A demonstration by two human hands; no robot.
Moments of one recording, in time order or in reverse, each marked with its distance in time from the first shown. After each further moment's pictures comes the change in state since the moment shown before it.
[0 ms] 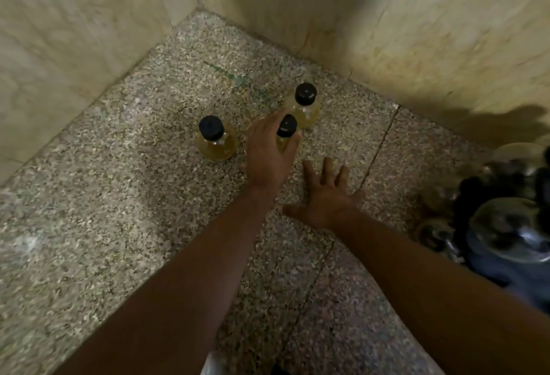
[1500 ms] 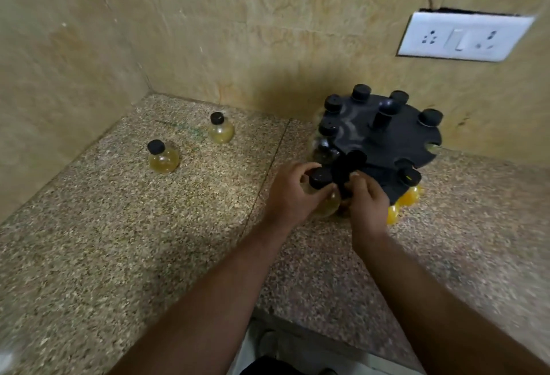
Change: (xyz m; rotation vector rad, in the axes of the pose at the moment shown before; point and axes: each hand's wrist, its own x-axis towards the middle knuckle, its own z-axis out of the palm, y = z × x) left_hand -0.220 0.221 0.011 -0.173 -0.293 0.301; right_hand -0.260 0.163 0.028 1.580 0.961 0.154
